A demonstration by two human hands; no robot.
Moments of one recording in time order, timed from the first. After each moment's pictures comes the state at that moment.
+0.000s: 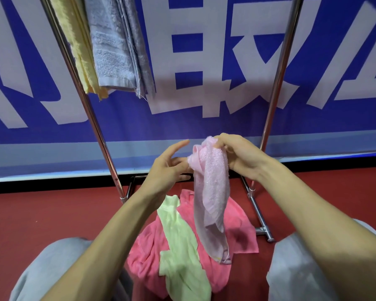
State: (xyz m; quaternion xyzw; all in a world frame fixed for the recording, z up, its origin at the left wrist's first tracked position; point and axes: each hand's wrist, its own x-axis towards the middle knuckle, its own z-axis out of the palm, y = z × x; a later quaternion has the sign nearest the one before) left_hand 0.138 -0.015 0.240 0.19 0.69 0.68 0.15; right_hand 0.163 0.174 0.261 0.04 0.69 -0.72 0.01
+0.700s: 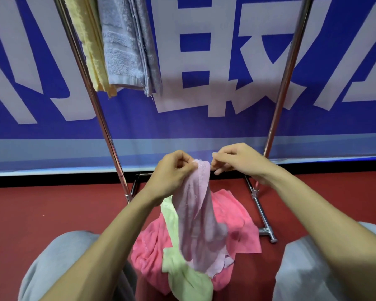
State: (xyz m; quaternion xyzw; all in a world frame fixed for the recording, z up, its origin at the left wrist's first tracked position) left_hand 0.136 -0.020 0.235 0.22 0.81 0.54 0.05; right_hand 0.169 0.177 0.247 0.02 0.84 -0.54 -0.01
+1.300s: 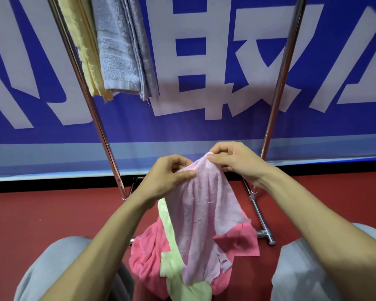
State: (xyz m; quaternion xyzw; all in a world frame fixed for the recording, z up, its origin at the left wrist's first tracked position) left_hand 0.132 -0.027 0.240 0.24 0.79 0.55 0.11; right_hand 0.174 0.173 0.253 -0.01 0.79 -0.61 -0.02
